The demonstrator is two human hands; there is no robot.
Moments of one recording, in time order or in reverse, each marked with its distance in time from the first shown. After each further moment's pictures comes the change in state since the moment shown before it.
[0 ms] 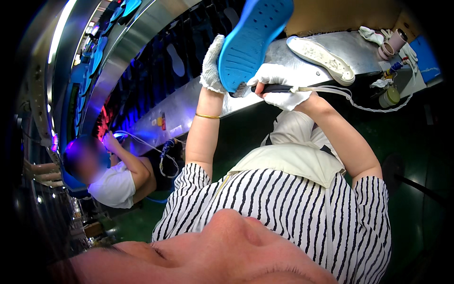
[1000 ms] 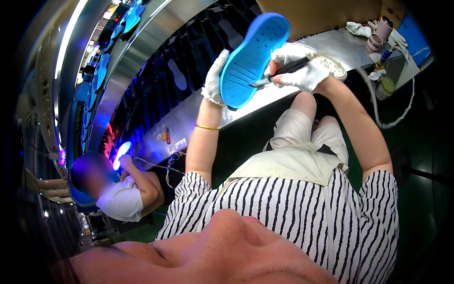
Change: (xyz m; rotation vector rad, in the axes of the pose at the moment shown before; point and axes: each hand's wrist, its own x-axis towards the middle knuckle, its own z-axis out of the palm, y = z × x) left_hand -0.002 -0.008 0.004 0.014 -0.091 -0.236; right_hand -0.007 -0.031 -0.053 0.219 0.092 0.336
